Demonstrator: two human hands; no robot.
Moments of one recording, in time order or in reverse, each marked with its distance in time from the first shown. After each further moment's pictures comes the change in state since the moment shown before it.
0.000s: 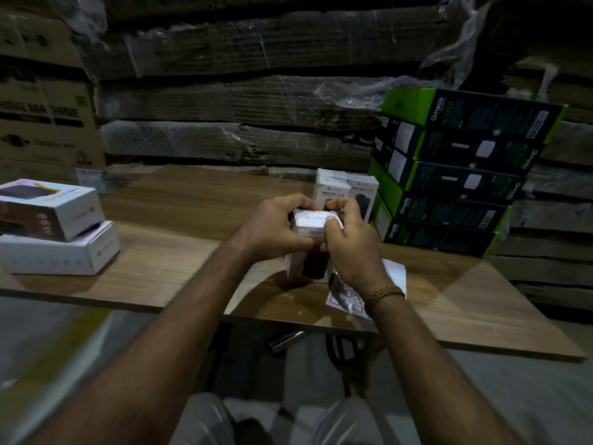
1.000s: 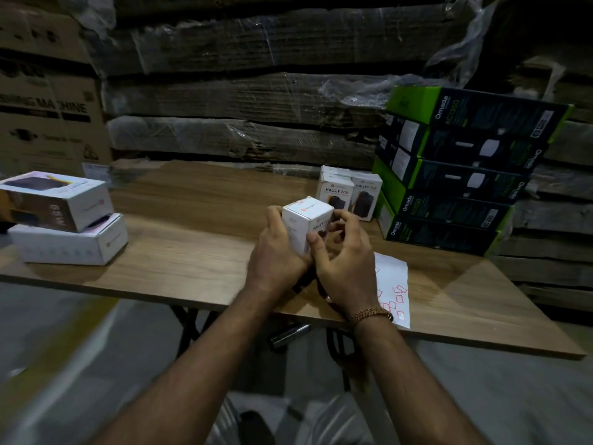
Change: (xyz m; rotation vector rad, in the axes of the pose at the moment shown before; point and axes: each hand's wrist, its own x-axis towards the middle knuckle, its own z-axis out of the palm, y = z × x) left_hand -0.037 -0.011 0.064 -0.048 0.434 -0.252; right_hand -0.028 0.024 0.027 -0.107 0.196 -0.071
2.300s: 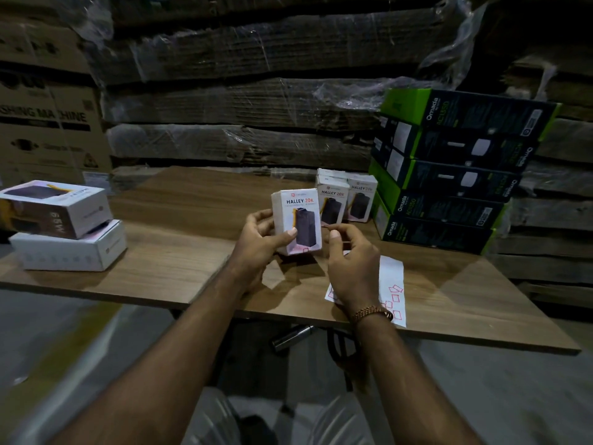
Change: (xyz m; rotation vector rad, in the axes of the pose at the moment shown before) left_hand 0.029 -0.019 -0.019 -0.757 -0.196 -0.411; right_hand 0.002 0.004 -0.003 0.092 0.077 0.133
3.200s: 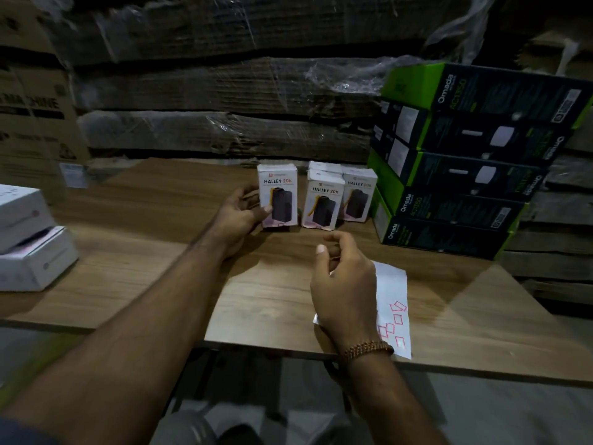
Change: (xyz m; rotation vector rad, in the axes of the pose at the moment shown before) left_hand 0.113 -0.003 -0.012 0.137 0.052 0.016; right_hand 0.001 0.013 0.008 -0.140 0.027 -0.018
